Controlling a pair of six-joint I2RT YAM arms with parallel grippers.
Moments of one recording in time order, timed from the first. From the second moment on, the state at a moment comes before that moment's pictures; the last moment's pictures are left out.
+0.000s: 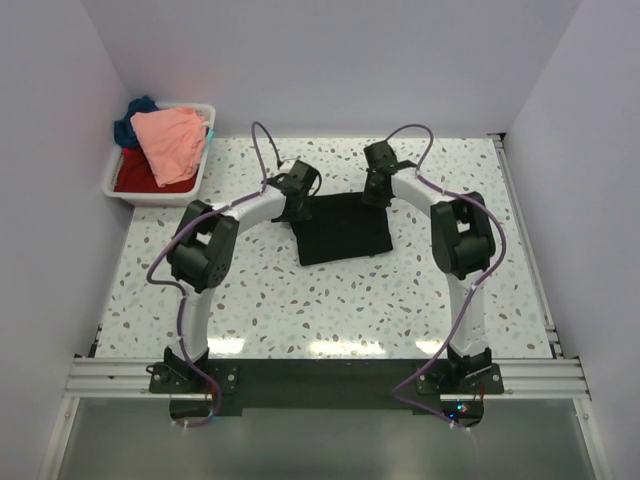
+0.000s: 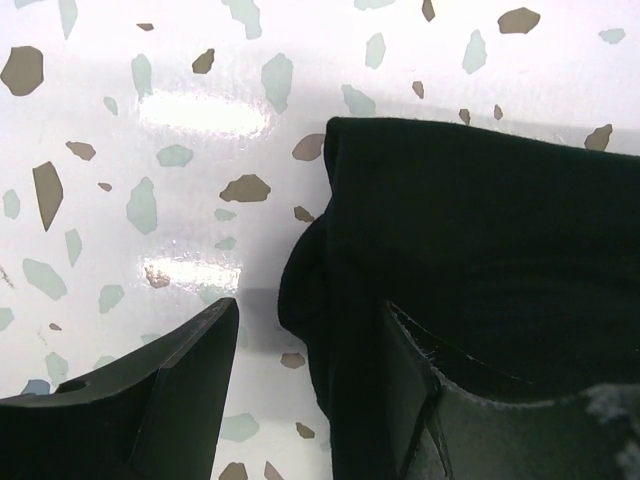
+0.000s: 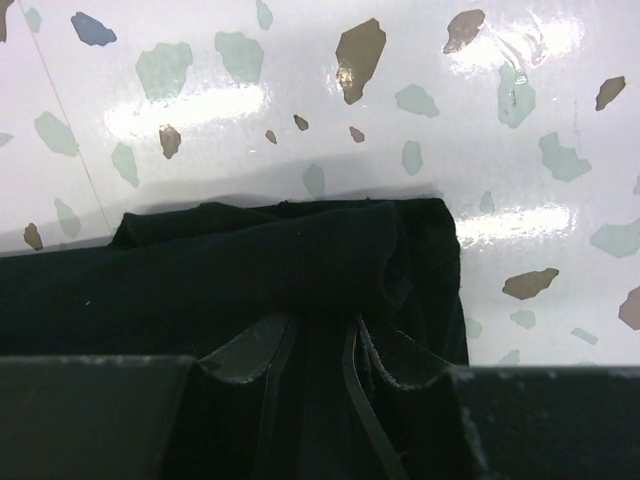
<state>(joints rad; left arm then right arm) -0.53 2.11 1.54 -0.50 -0.41 -0.57 0.36 2.20 1.70 -0.55 0.17 0.54</state>
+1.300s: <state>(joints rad) -0.36 1.68 1.15 -0.30 -0.21 -0.53 0.16 1.85 1.24 -0.26 -0.23 0.41</state>
